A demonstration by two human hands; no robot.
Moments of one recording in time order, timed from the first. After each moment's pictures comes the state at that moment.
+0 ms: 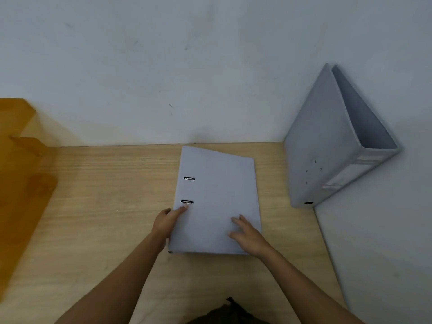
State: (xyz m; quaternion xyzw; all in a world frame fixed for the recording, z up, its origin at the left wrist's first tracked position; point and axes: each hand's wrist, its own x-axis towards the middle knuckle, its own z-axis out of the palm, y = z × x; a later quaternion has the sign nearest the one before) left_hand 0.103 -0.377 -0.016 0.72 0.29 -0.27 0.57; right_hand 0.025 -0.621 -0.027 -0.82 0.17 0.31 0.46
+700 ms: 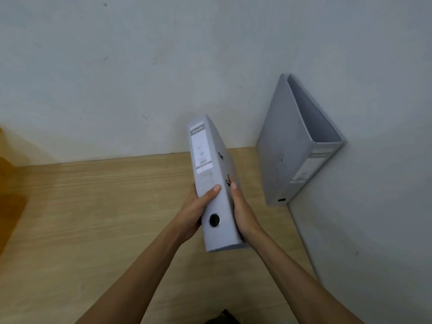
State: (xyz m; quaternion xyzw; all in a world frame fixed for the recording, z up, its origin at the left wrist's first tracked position) left_hand 0.081 -0.494 0.089 0.57 -0.03 -0.32 0.76; right_hand 0.032 -0.630 0.070 -0.68 0.19 0.05 0.71
